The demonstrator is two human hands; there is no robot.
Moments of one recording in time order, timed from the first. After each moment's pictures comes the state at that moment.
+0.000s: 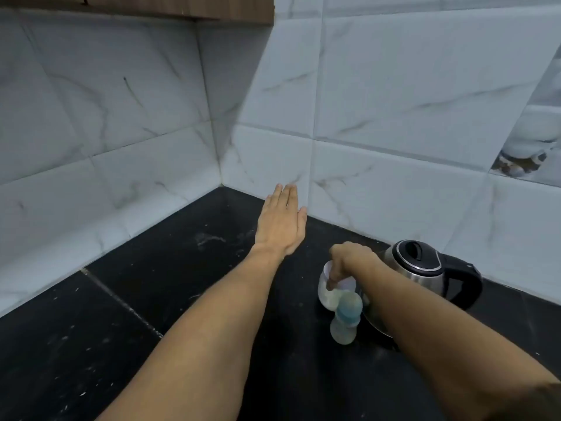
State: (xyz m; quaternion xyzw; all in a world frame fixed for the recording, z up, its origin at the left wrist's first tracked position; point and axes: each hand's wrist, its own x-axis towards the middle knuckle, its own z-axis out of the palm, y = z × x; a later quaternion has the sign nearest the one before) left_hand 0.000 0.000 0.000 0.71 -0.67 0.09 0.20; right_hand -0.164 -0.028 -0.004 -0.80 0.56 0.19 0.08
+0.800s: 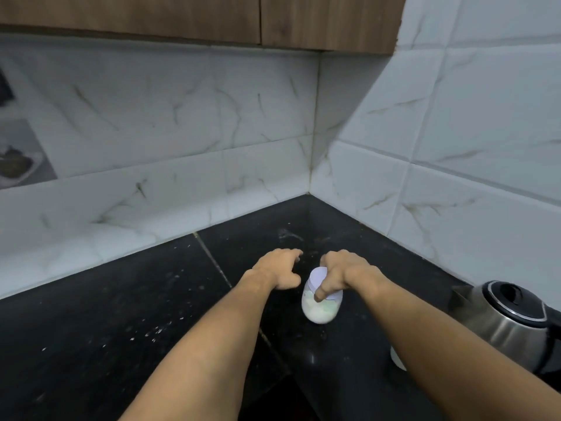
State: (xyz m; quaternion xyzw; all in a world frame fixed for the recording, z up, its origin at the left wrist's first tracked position) left_hand 0.100 0.157 -0.027 0.81 -0.55 -0.16 0.10; right_hand -0.053 0.066 0.015 -0.91 0.38 0.14 0.10
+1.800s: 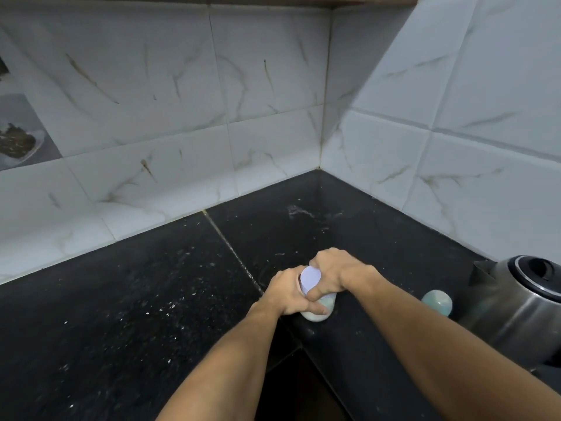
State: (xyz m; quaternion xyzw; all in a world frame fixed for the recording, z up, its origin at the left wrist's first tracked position) left_hand 0.068 0.201 -0.120 0.80 -0.46 -0.26 0.29; right_hand -0.037 0.091 -0.036 -0.94 0.29 0.16 0.11
